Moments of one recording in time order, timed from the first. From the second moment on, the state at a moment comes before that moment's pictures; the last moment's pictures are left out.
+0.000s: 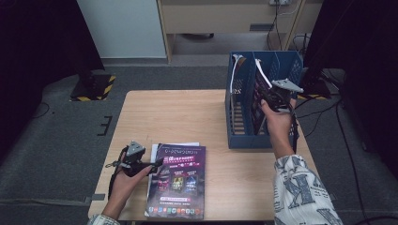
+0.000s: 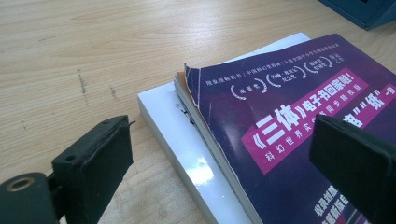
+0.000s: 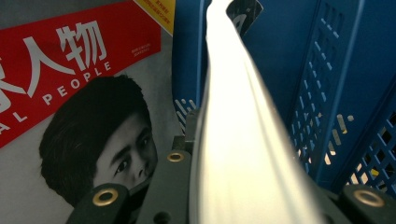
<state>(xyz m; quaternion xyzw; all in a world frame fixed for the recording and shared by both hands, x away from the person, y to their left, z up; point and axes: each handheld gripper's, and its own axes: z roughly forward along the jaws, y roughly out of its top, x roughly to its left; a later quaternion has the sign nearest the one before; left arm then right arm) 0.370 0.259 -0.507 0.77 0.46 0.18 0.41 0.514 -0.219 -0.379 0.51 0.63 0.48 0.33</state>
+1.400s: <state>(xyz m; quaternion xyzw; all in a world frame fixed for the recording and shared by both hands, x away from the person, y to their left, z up) 0.371 0.260 -0.507 0.77 0.46 0.18 0.41 0.525 -0.224 -0.364 0.52 0.58 0.50 0.37</state>
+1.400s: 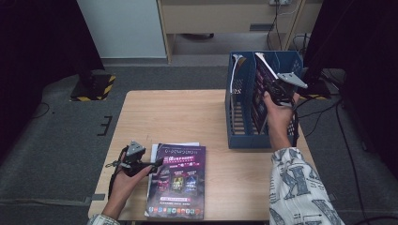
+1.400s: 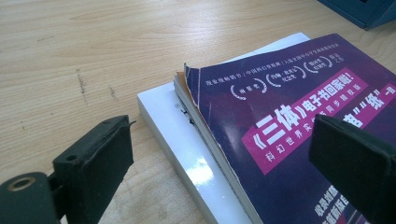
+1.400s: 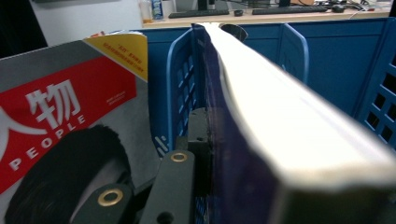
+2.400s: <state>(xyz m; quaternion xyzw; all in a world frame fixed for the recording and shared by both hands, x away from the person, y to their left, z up) 0.371 0.259 -0.507 0.77 0.46 0.18 0.41 0.527 -0.205 -0.384 0.49 0.62 0.47 0.39</state>
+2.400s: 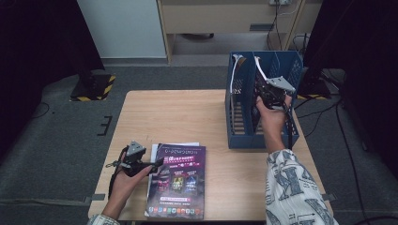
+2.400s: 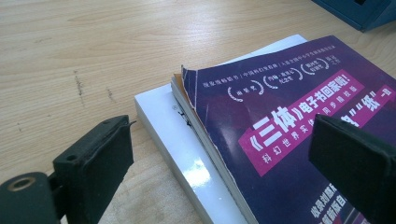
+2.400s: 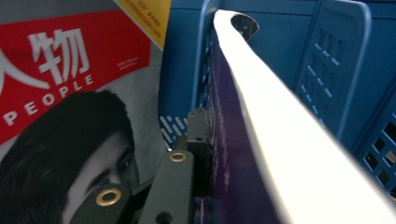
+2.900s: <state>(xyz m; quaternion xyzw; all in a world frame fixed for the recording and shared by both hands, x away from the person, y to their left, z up) 0.370 0.259 -0.506 0.77 0.46 0.18 0.41 0.526 -0.192 -0.379 0.46 0.66 0.41 0.44</state>
